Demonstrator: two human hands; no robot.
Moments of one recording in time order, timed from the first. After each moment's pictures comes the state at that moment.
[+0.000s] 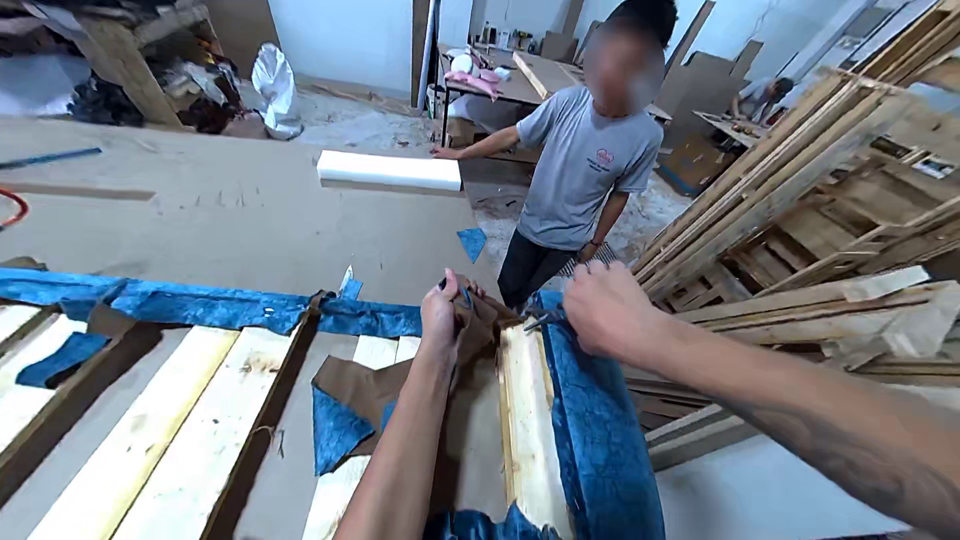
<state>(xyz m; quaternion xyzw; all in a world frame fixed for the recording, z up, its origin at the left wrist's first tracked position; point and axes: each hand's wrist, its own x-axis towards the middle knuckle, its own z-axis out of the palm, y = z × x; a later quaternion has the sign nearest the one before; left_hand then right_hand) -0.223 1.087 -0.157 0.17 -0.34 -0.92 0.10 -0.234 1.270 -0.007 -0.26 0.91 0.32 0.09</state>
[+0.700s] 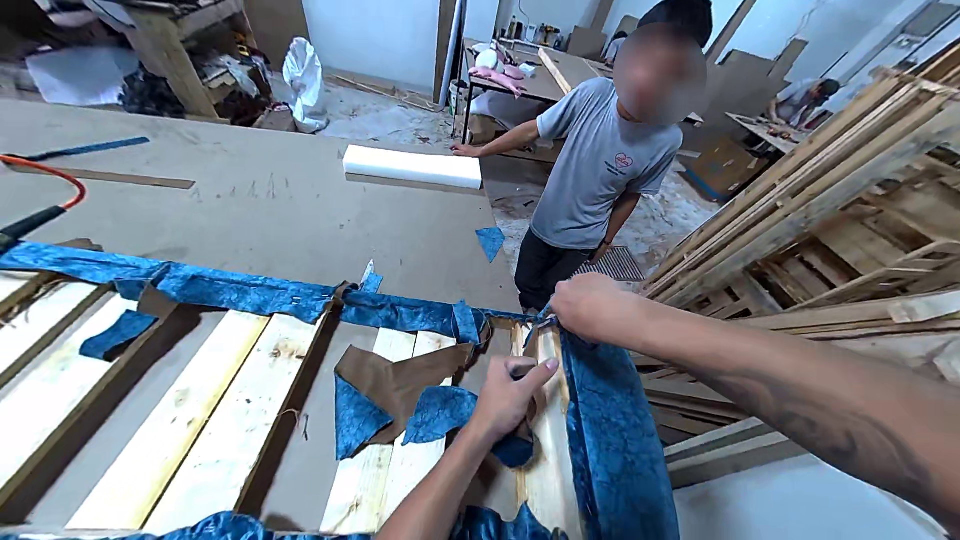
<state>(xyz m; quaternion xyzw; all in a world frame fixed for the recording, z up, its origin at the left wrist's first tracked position) -0.142 1.143 -0.177 -0.01 -0.63 -0.78 0.00 -0.258 1.228 -0.020 -0.31 0.86 0.35 0.20</state>
